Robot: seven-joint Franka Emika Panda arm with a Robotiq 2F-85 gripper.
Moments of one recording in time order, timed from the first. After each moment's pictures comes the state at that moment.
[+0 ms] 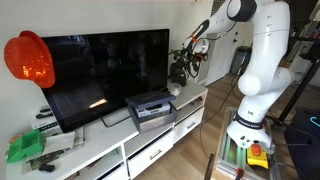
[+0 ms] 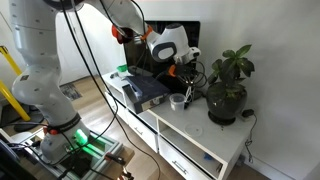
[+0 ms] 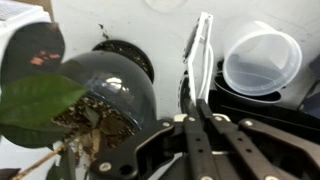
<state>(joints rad) -0.66 0.32 -0.08 -2.07 0.19 2.76 -0.79</state>
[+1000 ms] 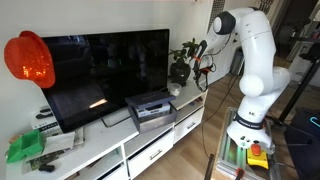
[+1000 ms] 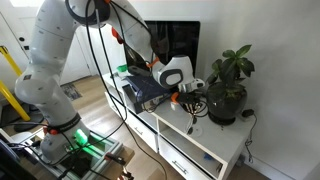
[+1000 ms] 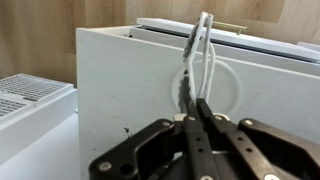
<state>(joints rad) -0.59 0.60 -0.29 -2.03 -0.08 2.81 -0.58</state>
